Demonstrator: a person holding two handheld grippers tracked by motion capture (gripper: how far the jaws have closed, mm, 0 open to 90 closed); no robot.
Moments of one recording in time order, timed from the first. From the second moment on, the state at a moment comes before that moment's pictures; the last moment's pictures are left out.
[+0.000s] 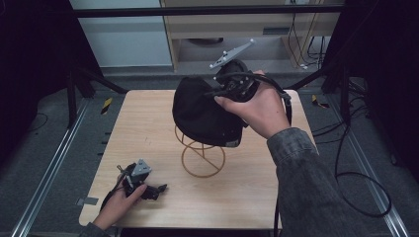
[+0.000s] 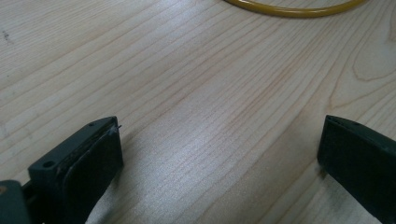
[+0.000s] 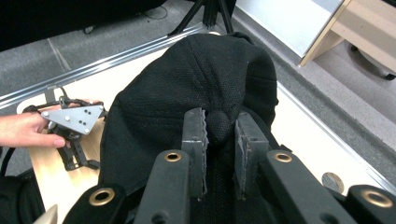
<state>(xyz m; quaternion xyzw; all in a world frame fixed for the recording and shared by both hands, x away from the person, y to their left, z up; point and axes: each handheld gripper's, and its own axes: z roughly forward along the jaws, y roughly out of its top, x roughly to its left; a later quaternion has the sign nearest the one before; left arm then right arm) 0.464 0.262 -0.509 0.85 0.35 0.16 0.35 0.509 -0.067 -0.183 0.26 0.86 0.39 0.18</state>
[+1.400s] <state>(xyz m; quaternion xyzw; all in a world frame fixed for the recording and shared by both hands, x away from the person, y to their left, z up) 0.464 0.262 -0.509 0.85 0.35 0.16 0.35 0.532 -0.017 -0.218 0.25 0.89 0.35 0.16</state>
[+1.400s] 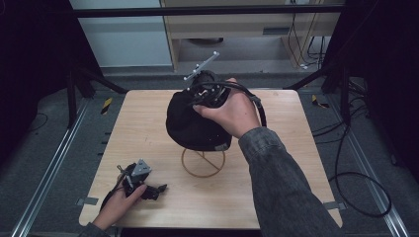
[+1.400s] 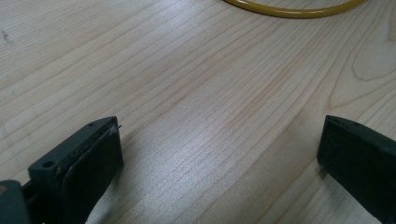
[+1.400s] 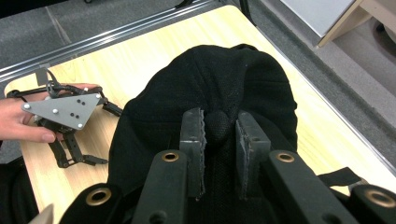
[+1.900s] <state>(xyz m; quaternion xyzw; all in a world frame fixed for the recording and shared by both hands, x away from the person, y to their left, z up) 0.464 0.262 -0.509 0.85 0.35 0.16 0.35 0.536 -0.014 -0.227 0.25 0.90 0.33 0.16</state>
